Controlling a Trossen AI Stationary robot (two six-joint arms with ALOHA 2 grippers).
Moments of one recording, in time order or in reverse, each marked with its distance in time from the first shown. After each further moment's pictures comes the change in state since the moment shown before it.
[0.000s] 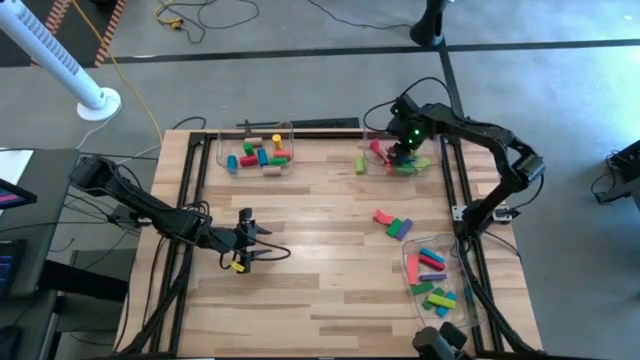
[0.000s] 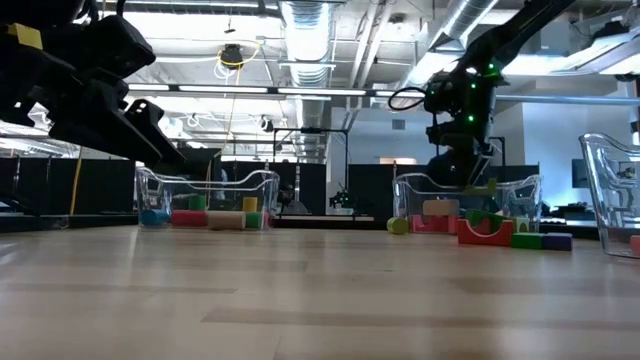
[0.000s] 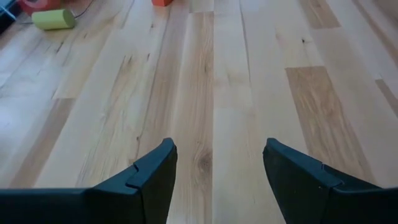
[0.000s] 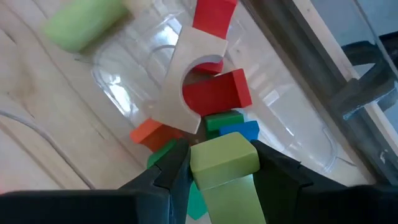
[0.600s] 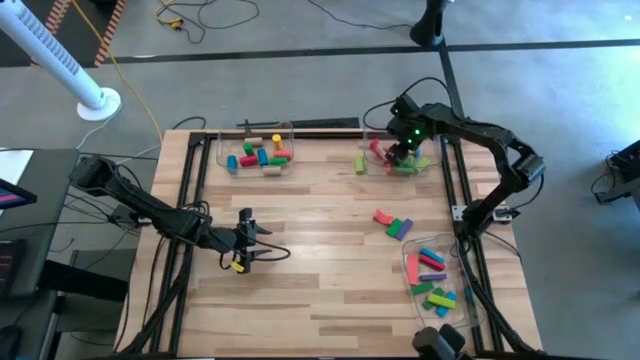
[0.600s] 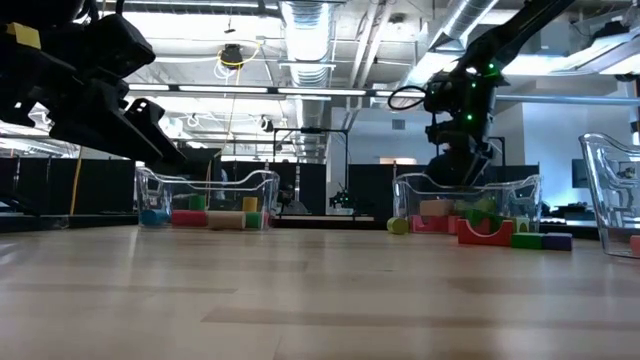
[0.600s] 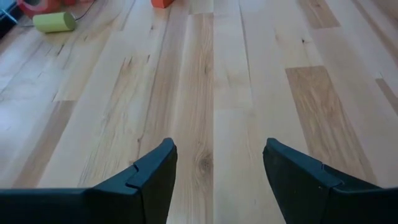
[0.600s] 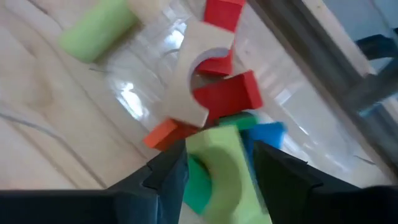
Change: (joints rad) left arm 0.000 0.000 0.000 0.005 -0.002 0.011; right arm 0.002 0.000 0.000 0.003 -0.041 0.058
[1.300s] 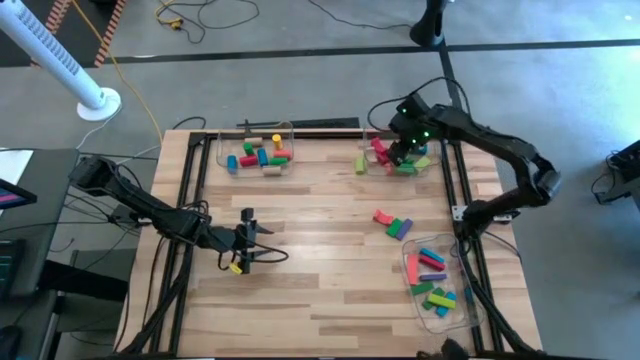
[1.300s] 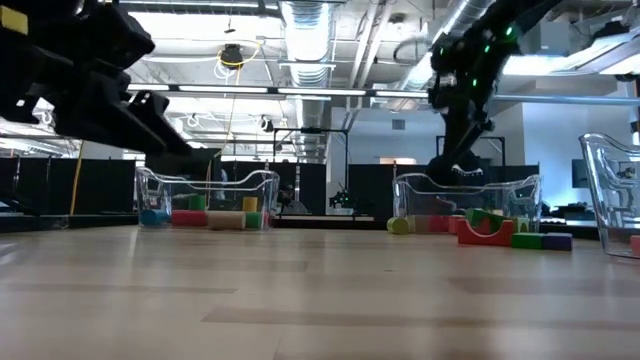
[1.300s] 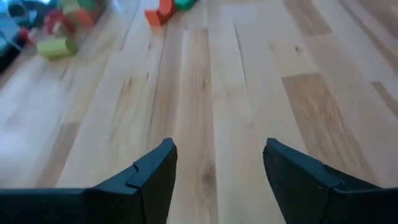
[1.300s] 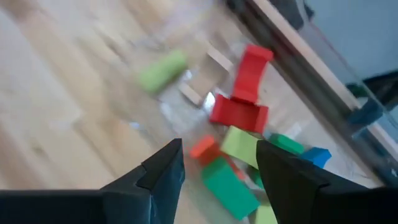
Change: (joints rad) left arm 0.000 0.000 0.000 0.043 0.000 0.086; right arm 0.080 -0.175 0.000 0.005 -0.037 0.061
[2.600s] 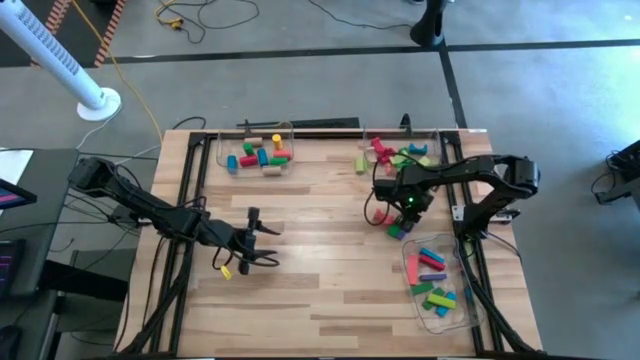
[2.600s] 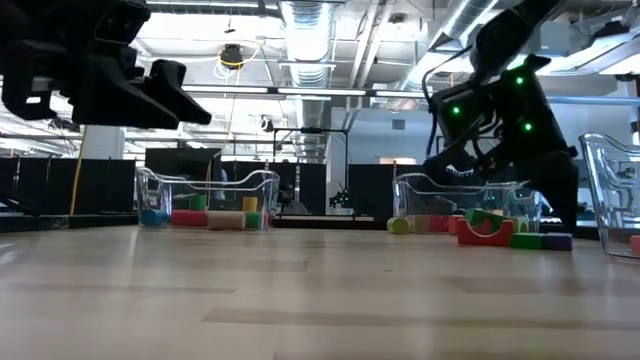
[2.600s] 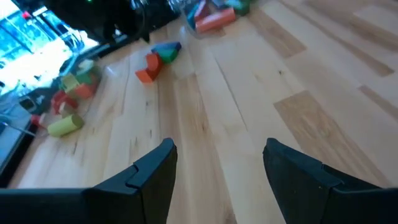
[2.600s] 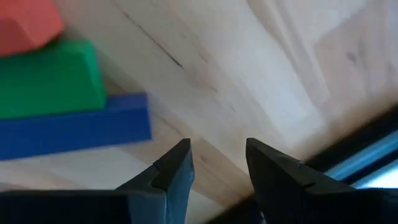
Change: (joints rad) left arm 0.044 0.000 0.000 0.149 0.099 0.340; right arm 0.539 0.167 -0.287 -0.350 0.159 0.527
